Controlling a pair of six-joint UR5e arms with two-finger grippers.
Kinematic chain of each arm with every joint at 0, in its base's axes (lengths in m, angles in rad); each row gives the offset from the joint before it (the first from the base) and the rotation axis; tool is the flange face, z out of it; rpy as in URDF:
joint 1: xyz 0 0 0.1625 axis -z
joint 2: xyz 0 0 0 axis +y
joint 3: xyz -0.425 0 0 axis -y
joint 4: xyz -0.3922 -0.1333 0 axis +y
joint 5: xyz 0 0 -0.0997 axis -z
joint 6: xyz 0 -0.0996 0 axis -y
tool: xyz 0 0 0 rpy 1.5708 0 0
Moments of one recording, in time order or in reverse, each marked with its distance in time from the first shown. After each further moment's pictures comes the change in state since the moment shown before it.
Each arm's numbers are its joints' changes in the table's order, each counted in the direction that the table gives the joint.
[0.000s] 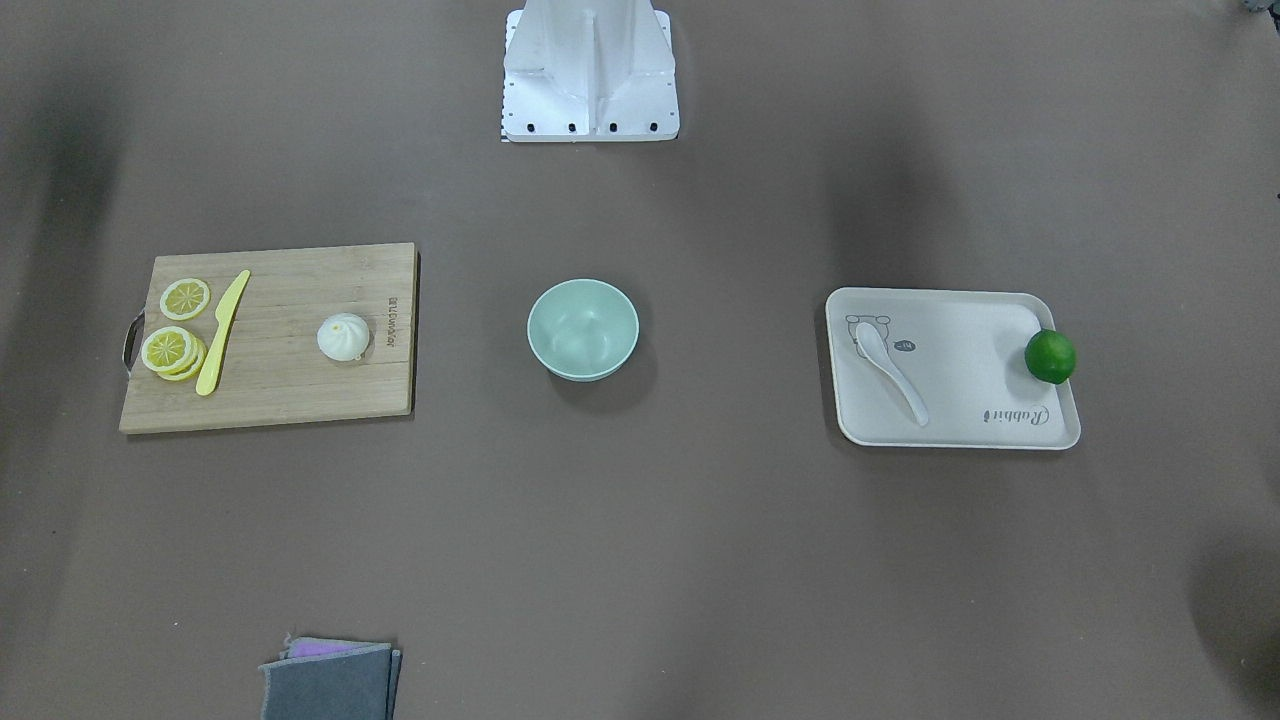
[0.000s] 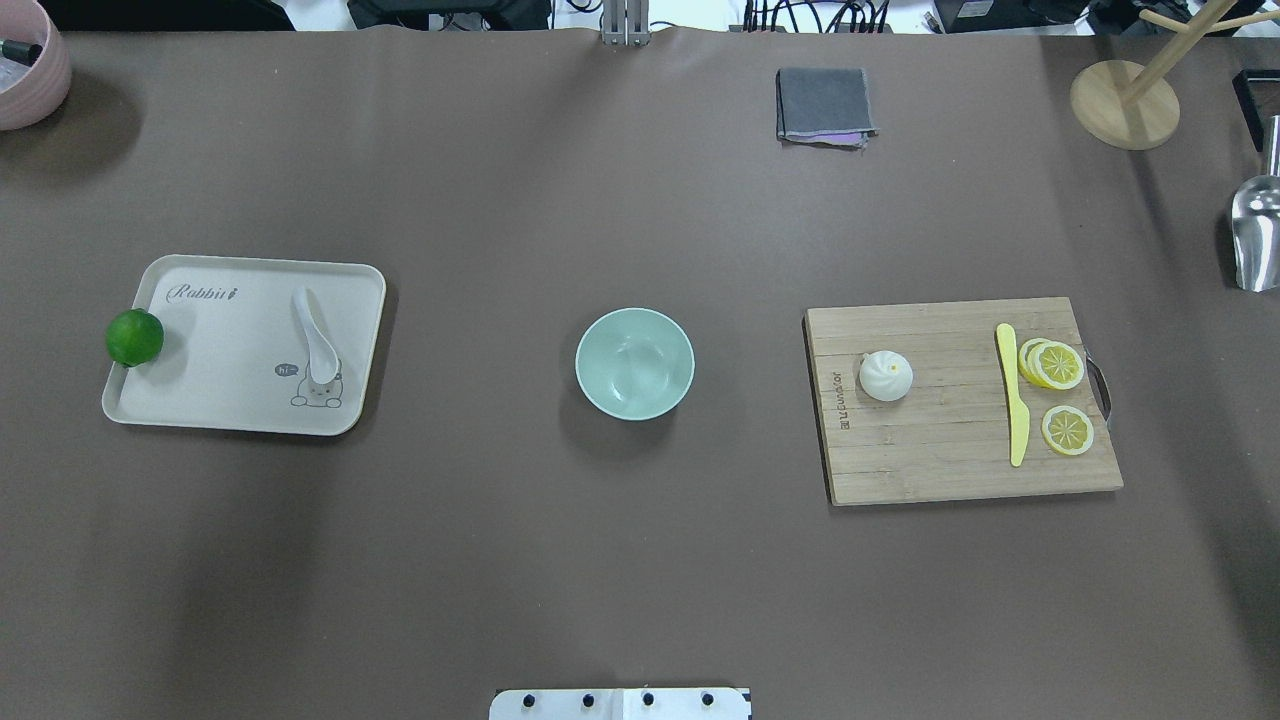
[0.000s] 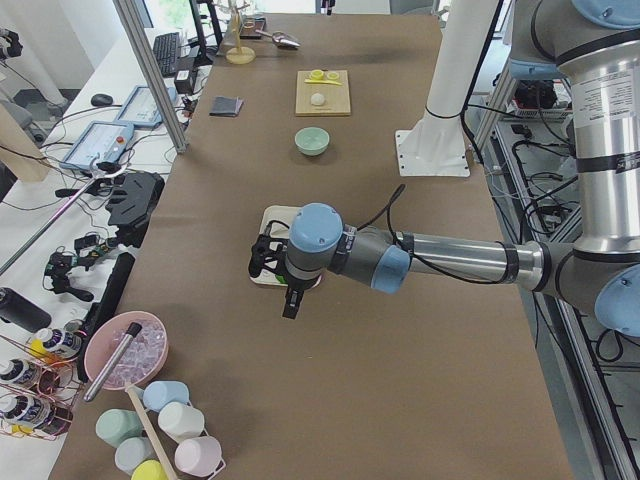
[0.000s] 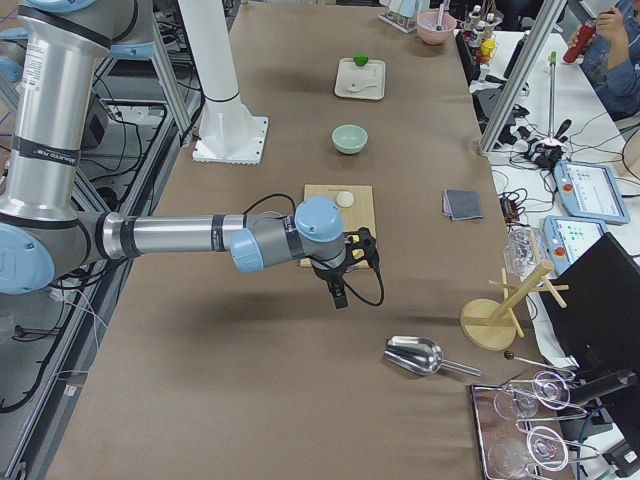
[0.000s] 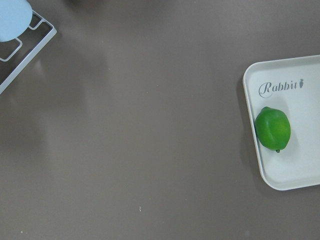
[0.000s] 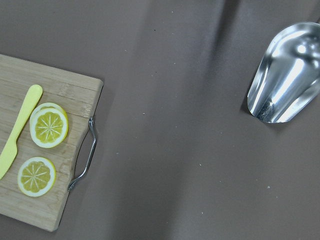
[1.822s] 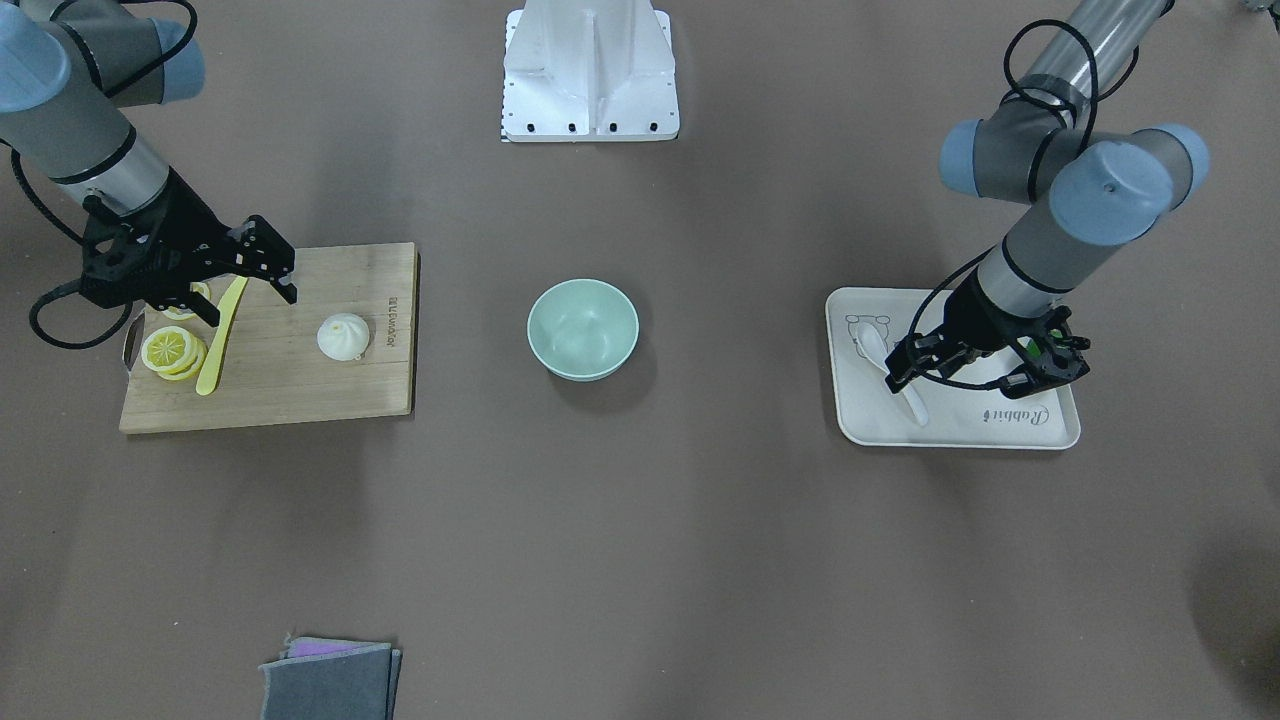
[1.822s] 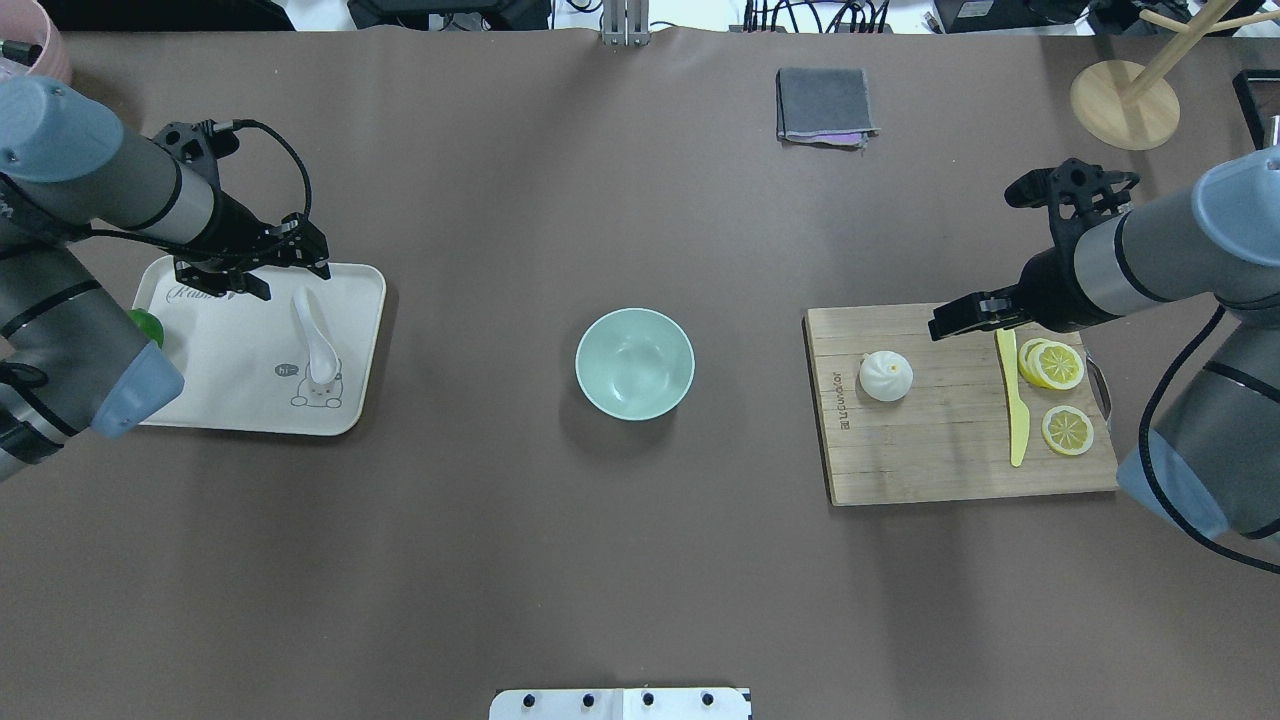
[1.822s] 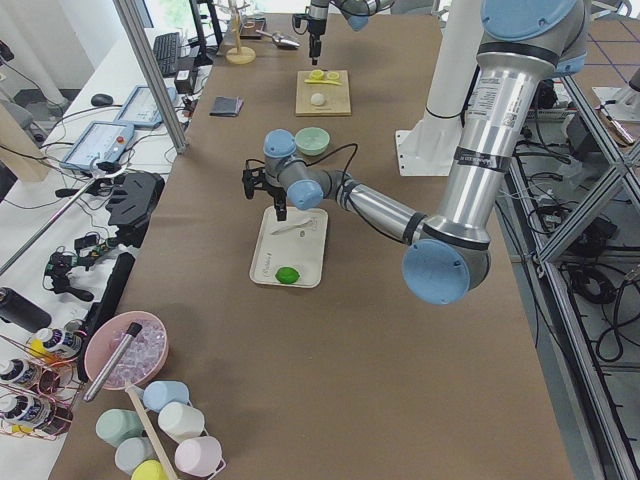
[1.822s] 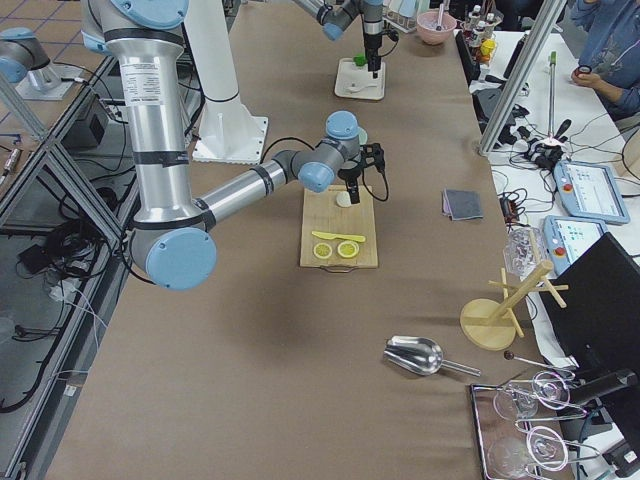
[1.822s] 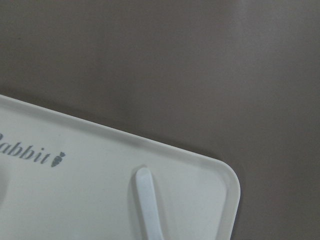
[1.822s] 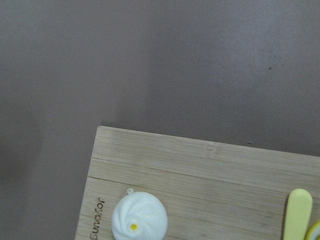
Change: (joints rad) left arm -0.648 0.516 0.278 0.153 0.323 -1.121; right arm 0.637 -0.359 0.041 -0.146 -0.328 0.865
